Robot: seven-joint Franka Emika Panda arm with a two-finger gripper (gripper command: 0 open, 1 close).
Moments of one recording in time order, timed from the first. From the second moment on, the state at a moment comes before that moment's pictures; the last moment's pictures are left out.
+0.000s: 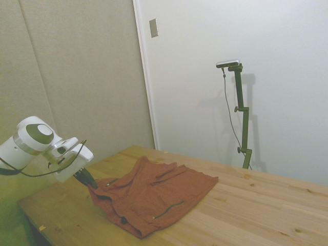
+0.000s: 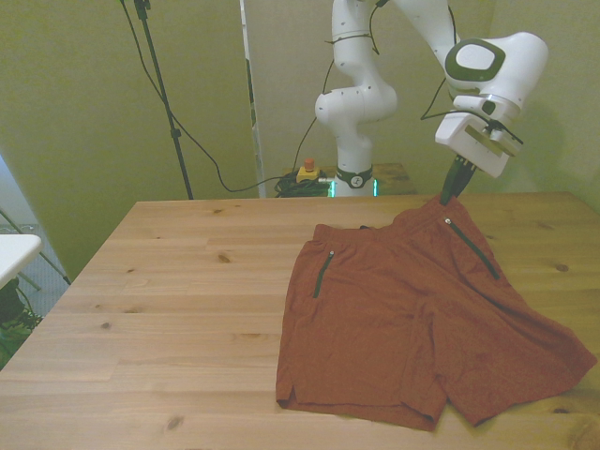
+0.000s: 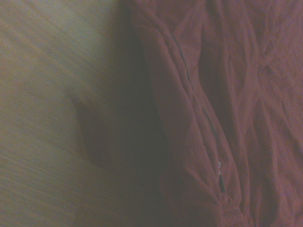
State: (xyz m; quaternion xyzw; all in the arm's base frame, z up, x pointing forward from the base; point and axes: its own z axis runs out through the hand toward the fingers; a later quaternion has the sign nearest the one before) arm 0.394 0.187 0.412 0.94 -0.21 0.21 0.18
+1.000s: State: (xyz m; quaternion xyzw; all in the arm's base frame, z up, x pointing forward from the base) arm 0.471 -0.002 0.471 0.93 -0.35 0.06 0.00
